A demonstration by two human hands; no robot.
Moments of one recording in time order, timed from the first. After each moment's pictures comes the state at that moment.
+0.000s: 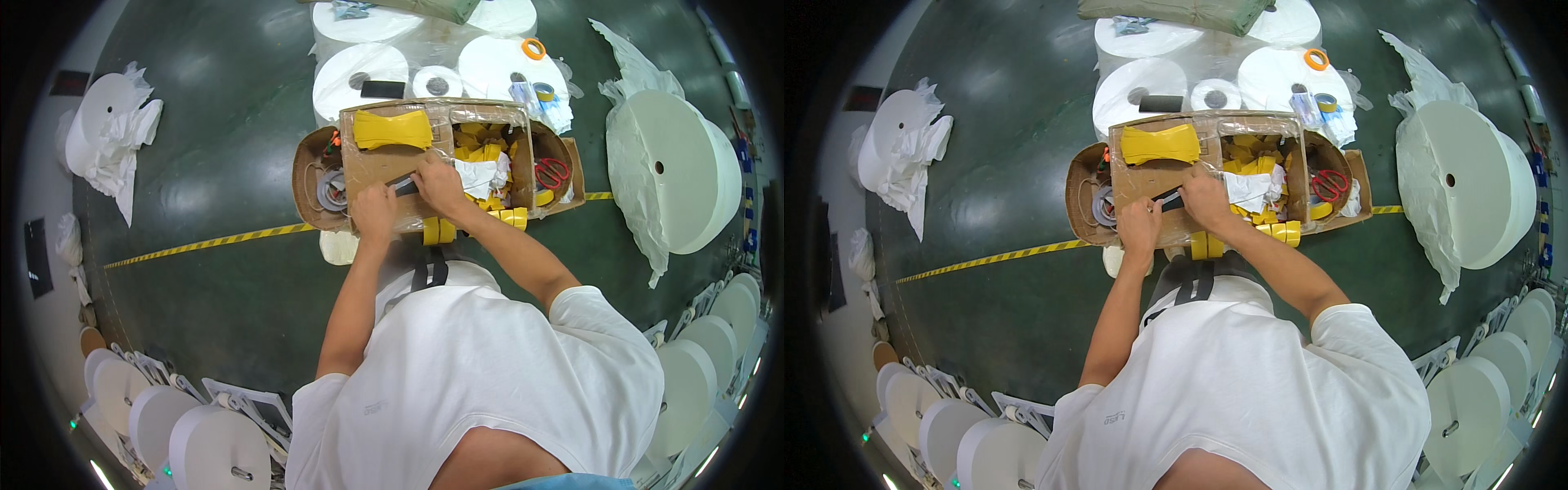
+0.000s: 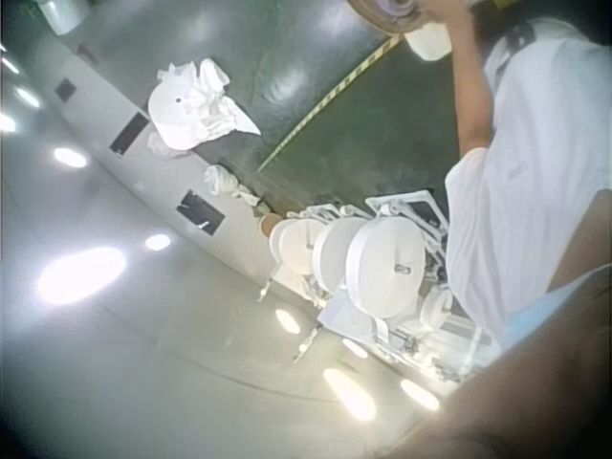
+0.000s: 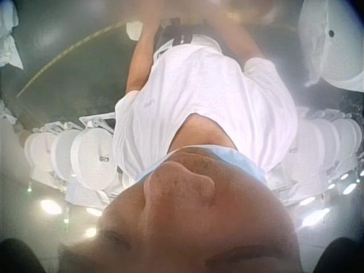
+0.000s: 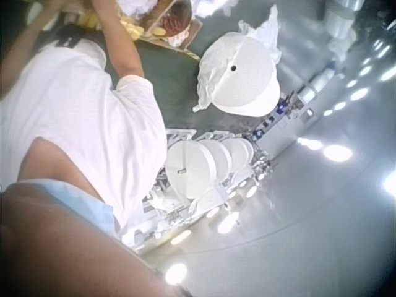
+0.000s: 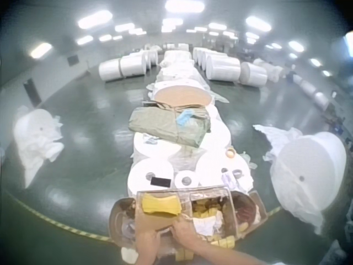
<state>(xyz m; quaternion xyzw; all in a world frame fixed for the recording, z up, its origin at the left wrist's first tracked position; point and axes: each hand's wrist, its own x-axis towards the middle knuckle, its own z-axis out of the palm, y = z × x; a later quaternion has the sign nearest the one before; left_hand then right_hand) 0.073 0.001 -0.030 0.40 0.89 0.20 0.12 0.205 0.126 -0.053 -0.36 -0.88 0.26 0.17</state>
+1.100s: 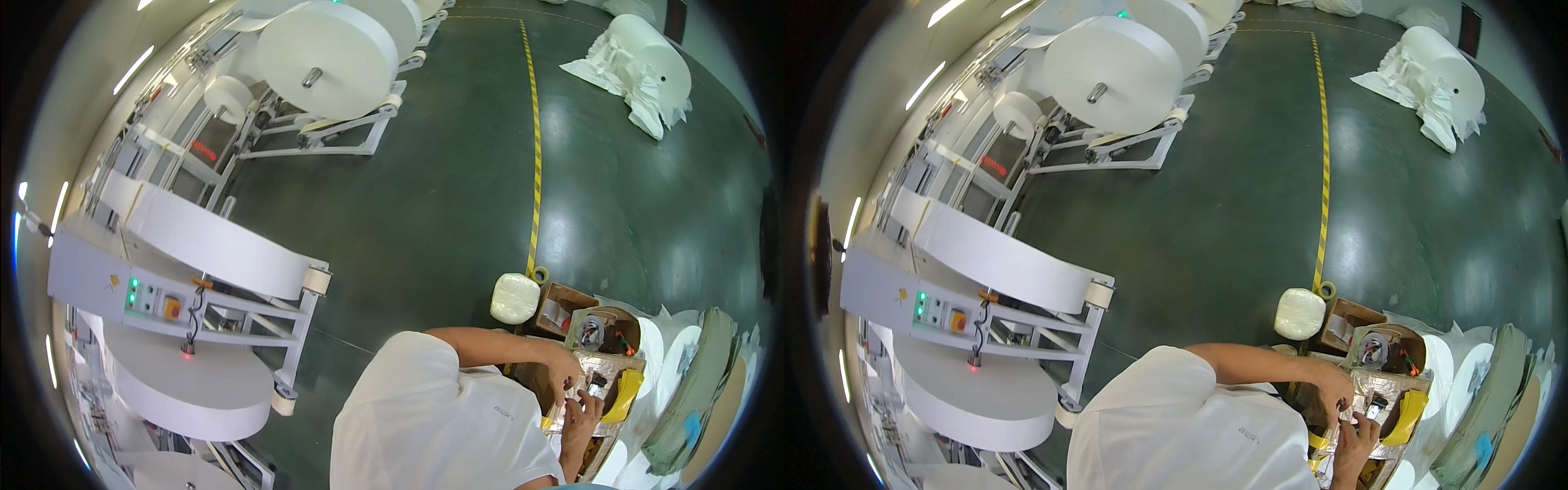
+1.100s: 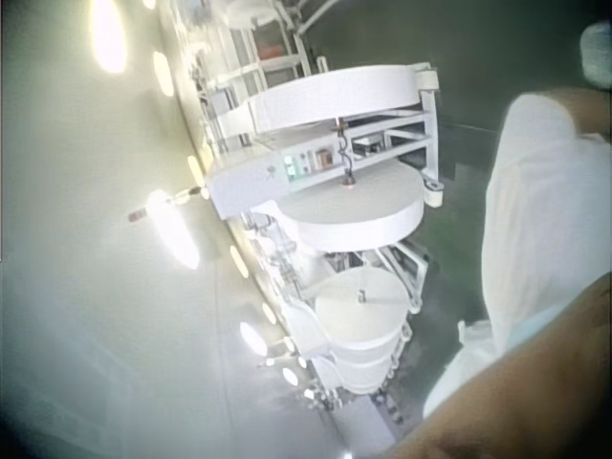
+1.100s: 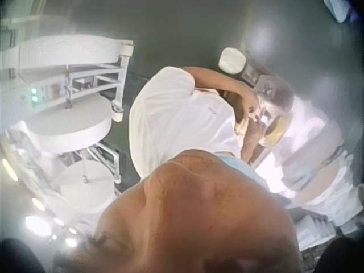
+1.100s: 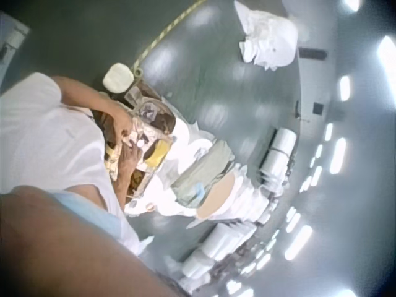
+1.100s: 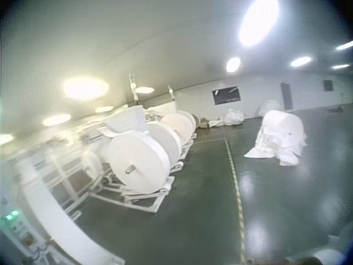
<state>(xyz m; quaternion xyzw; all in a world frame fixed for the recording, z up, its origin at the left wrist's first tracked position) 0.114 -0.121 -0.010 0.45 0.74 0.39 0.31 0.229 0.095 0.080 0.26 -0.94 0.21 0.01</state>
